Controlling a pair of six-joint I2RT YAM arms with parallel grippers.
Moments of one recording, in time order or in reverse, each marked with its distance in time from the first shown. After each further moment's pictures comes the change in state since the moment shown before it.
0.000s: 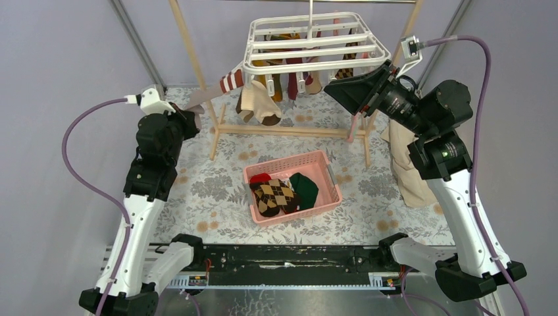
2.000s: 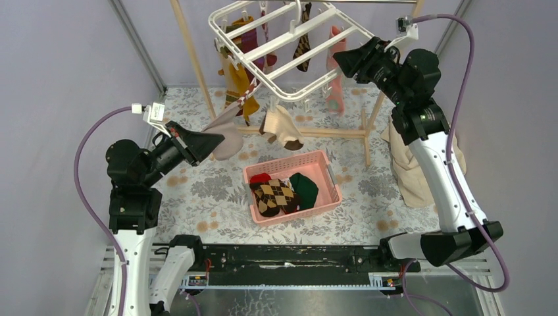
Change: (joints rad) left arm 0.176 -0.192 -0.012 0.044 0.964 -0.227; right arm -0.075 0.235 0.109 -0.079 0.329 -0.126
